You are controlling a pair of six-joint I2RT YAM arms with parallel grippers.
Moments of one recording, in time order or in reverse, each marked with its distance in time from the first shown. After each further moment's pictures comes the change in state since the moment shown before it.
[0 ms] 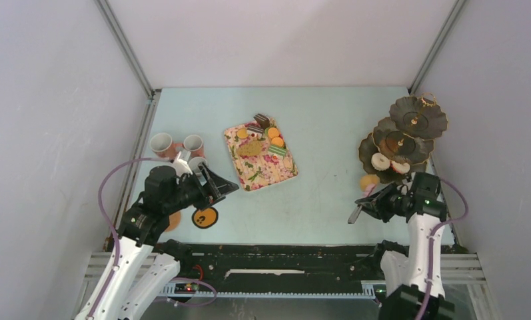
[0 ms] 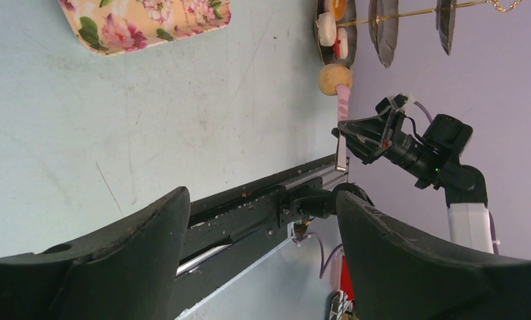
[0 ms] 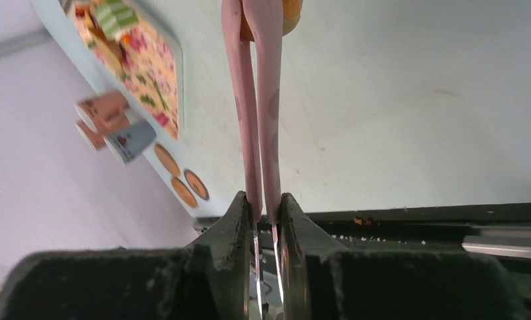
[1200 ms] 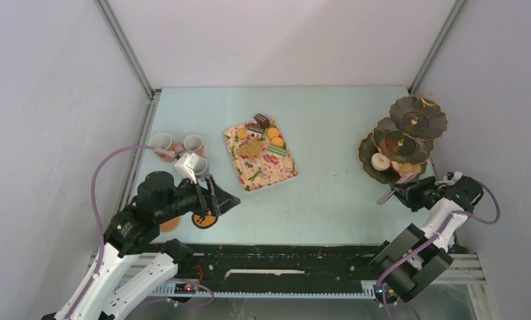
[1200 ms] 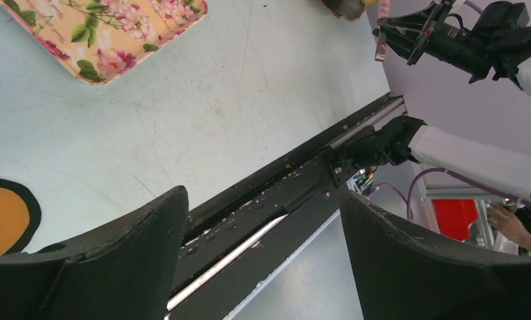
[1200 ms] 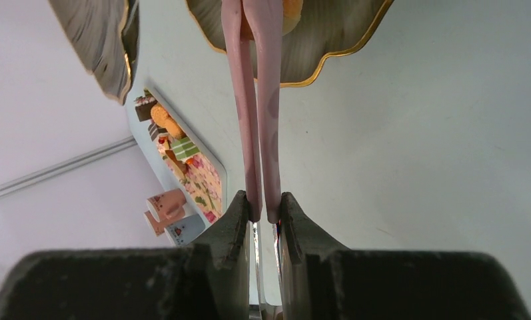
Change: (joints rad) left arm -0.224 -0.037 0.125 -0.093 -0.106 0.290; right arm -0.549 0.267 0.050 0.264 -0.169 -0.213
